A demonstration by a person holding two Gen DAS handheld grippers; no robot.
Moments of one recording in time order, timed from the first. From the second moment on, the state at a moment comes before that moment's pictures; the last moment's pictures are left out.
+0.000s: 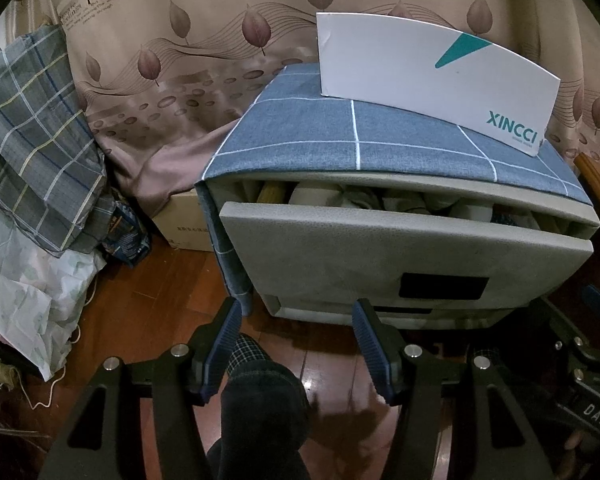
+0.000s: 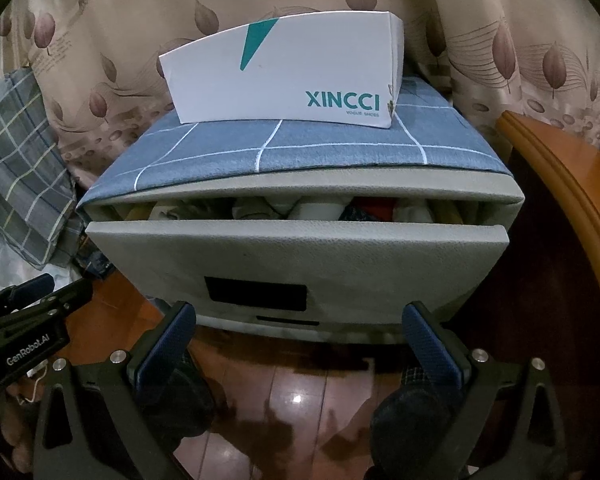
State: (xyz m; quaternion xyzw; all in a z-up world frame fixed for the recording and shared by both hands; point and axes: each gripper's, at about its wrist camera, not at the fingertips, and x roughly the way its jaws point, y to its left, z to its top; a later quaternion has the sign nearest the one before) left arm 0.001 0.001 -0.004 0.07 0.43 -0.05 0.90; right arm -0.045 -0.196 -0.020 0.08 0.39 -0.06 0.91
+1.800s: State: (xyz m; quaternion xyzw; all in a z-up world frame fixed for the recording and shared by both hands) left arm 0.002 0.002 -0.006 0.06 0.43 -0.05 0.90; right arm -0.047 -0.203 -0.017 0.08 0.39 -0.07 0.91
